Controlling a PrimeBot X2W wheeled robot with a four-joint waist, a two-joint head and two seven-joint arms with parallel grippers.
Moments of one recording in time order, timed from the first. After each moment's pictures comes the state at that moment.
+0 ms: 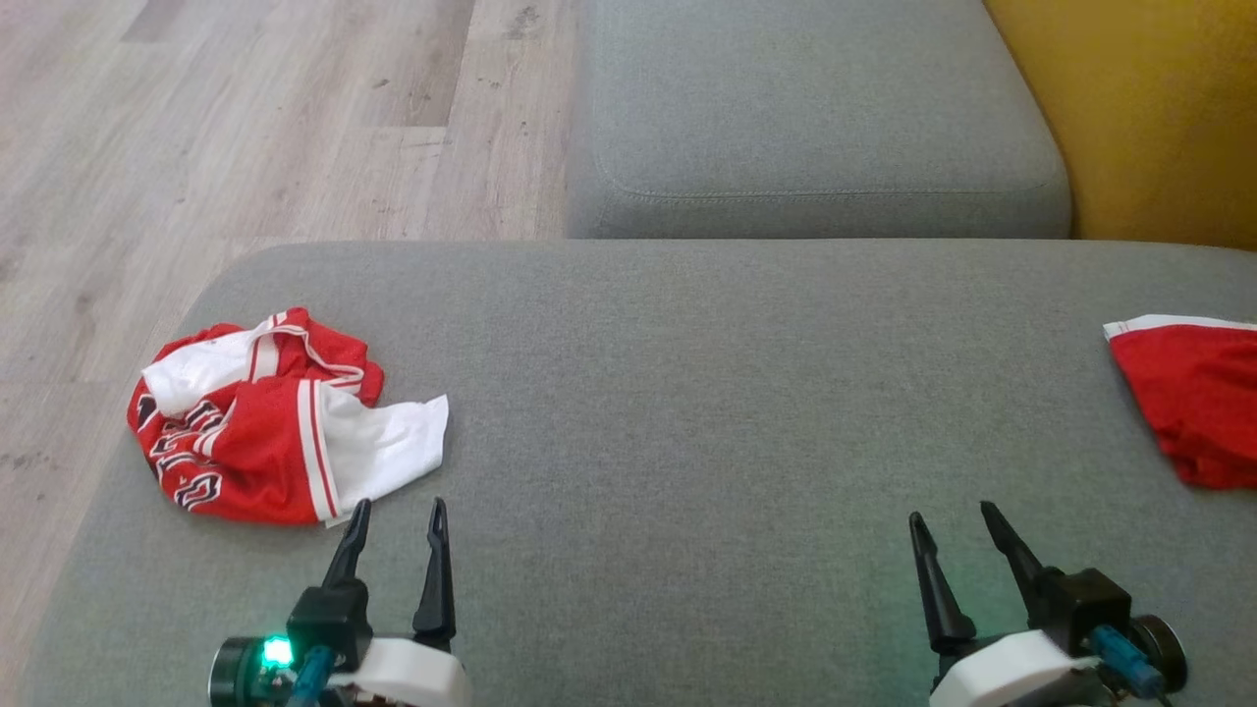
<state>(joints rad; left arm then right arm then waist) -0.06 0.05 -0.20 0.47 -0.14 0.06 -0.26 0.05 -0.05 0.07 0.41 0.04 0.12 -0.25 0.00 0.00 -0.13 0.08</state>
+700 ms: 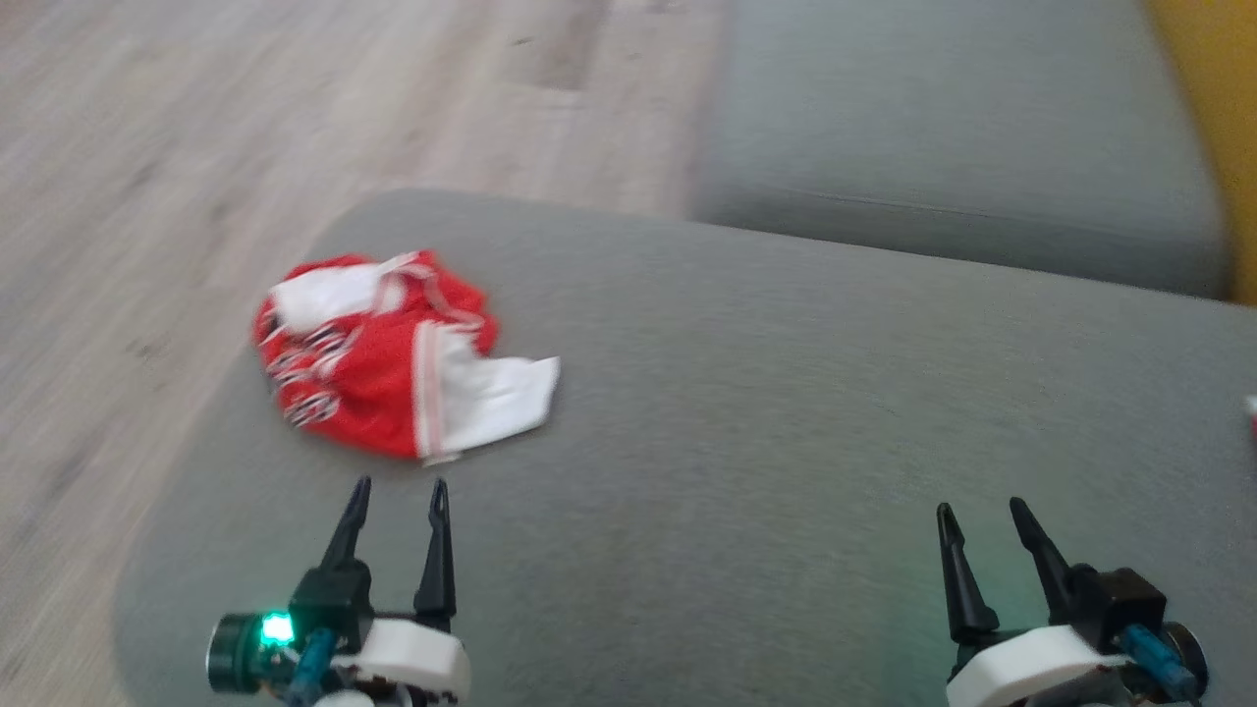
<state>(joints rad) -0.08 0.05 -0.20 0.46 -0.11 0.06 -0.26 0.05 -0.05 0.02 0.39 0.09 0.12 -0.25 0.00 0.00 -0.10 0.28</state>
